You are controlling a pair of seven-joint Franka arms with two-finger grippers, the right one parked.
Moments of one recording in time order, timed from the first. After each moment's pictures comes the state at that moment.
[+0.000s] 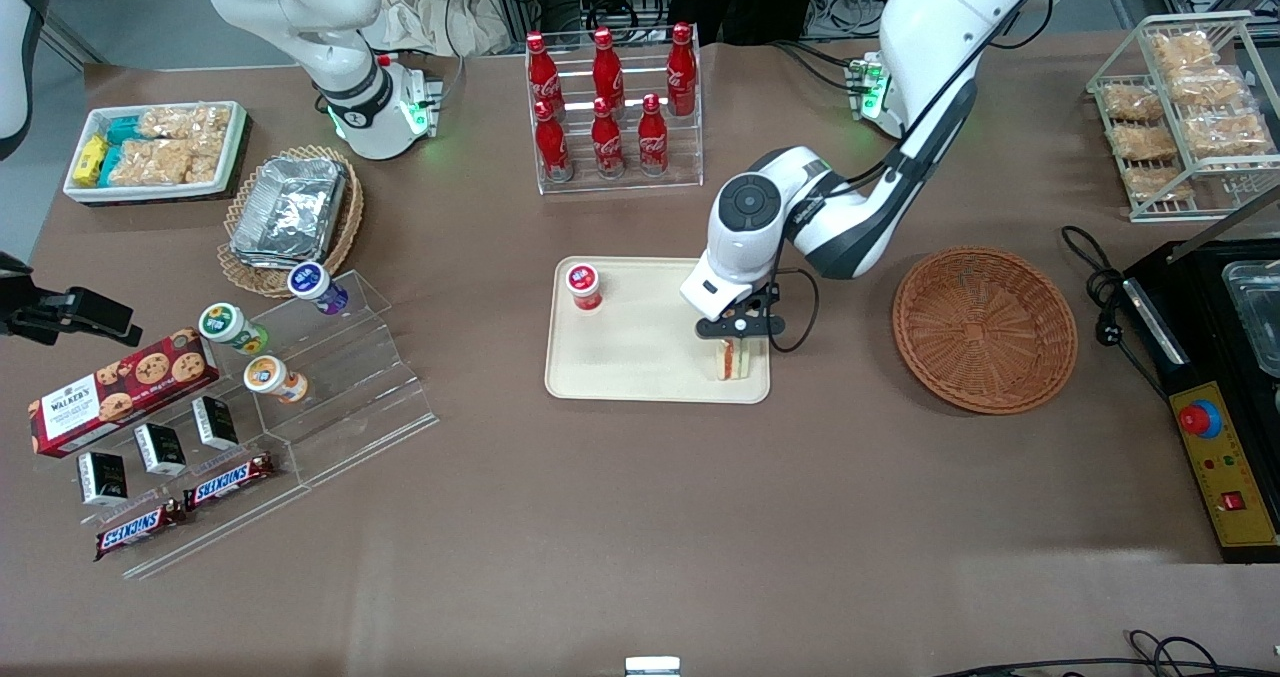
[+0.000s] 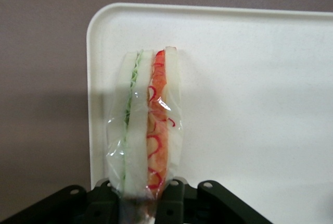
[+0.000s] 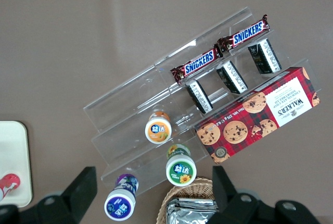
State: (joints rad) arm -0.25 0.48 -0.48 -2.00 0.32 2.38 -0.93
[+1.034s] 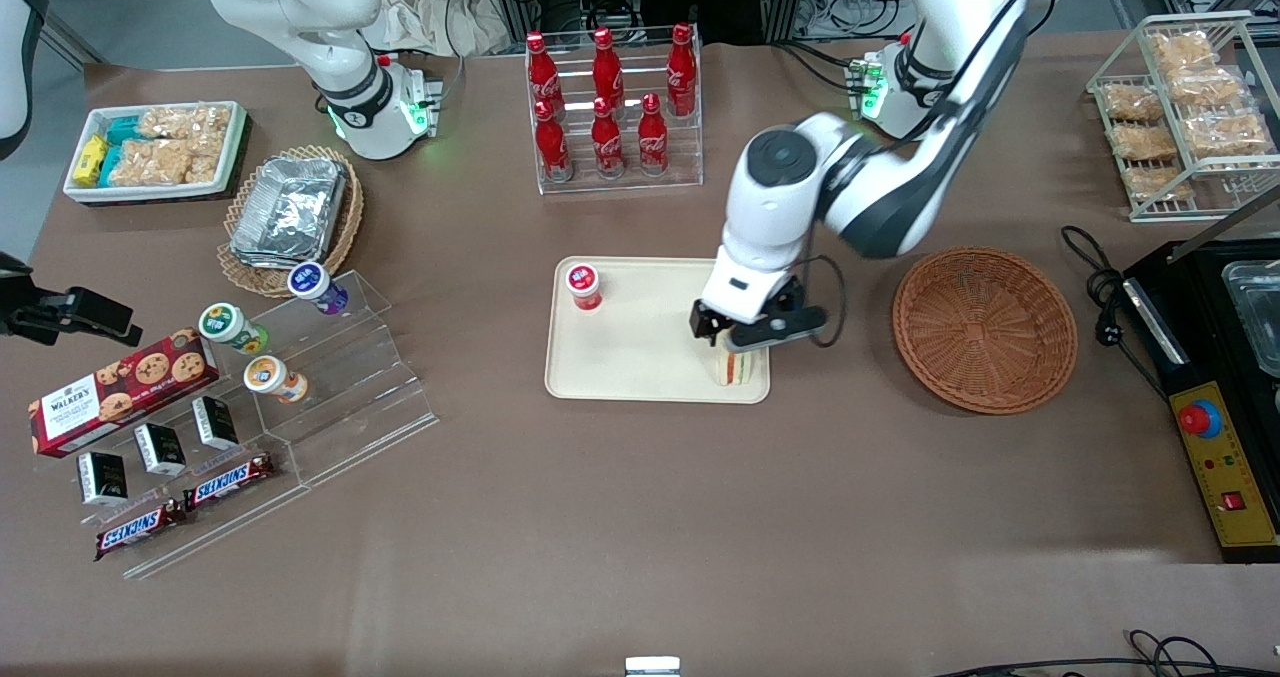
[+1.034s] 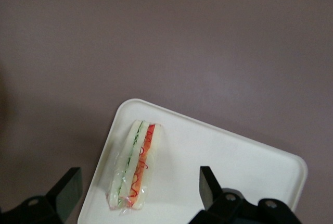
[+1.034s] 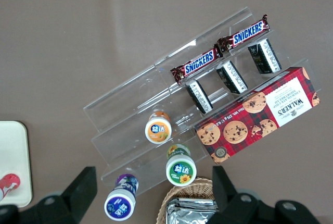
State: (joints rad) arm -0.20 0.28 -0.47 -1.82 0.24 2.21 -1.13
